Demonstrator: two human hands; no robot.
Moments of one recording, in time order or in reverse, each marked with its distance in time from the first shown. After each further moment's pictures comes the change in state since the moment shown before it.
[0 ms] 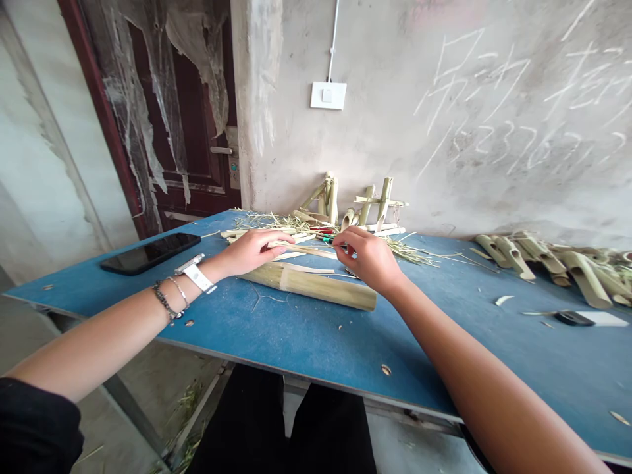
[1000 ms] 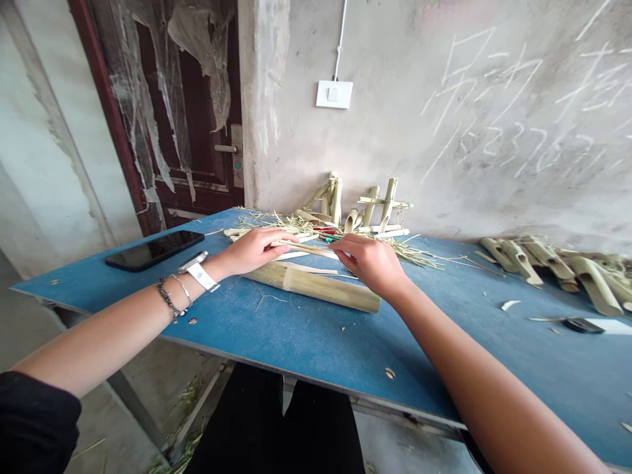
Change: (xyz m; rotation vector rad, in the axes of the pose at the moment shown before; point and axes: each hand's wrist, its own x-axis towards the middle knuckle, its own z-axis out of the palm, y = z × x) left_hand -0.001 -0.002 0.000 -0.003 0.024 0.076; right_hand -0.003 -0.001 0.001 -0.118 -0.055 -0.078
